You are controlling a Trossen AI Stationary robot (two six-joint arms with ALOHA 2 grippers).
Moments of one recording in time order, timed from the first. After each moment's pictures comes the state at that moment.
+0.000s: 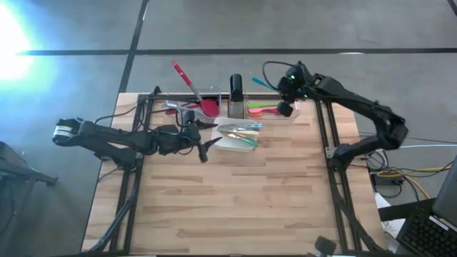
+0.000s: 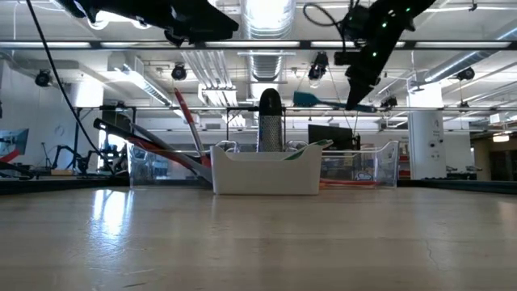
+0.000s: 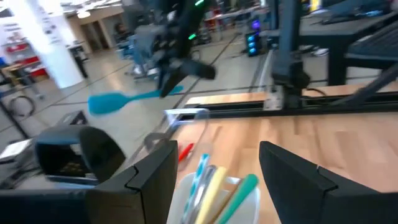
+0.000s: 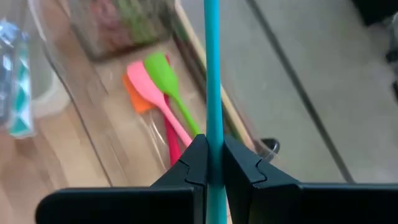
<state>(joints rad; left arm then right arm) -0.03 1.14 0.71 0.38 -0.40 0.18 -0.70 1.35 1.19 -0.73 0.12 -0.33</state>
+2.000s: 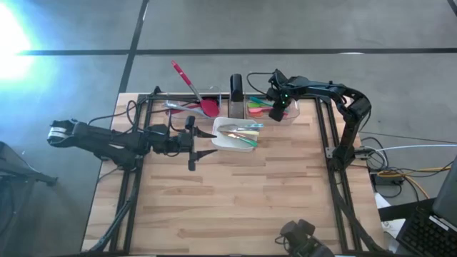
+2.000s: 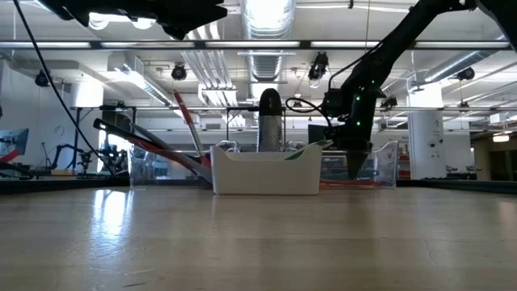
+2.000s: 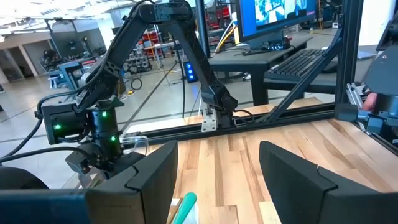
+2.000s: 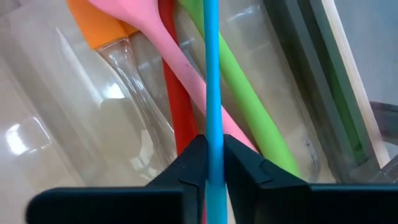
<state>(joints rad) -0.03 1.04 0.63 0.43 -0.10 0.19 -0.86 1.86 1.21 -0.67 0.00 -0.37</state>
